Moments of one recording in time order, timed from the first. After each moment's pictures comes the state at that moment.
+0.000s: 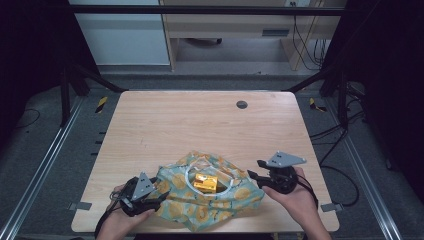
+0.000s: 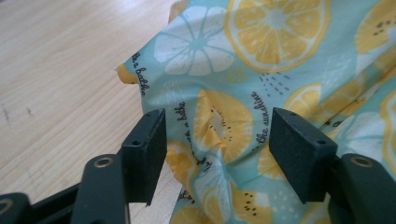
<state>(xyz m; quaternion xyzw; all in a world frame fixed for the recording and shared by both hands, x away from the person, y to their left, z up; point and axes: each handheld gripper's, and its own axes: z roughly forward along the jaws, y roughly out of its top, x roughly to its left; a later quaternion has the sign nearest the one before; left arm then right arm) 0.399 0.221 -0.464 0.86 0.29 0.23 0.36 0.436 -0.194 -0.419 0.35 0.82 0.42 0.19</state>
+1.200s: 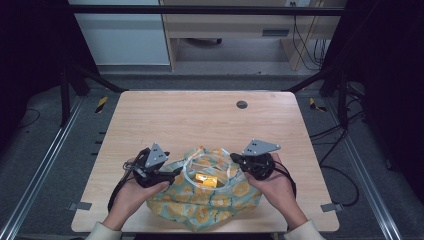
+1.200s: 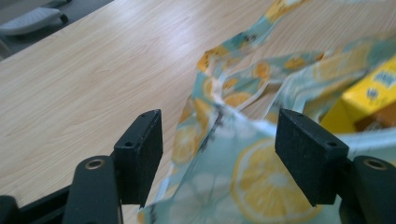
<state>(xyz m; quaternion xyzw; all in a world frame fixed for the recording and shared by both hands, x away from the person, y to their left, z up) 0.456 0.176 -0.405 0.84 0.30 0.21 0.39 0.459 -0.141 -0.399 0.29 0.83 0.44 0.20</state>
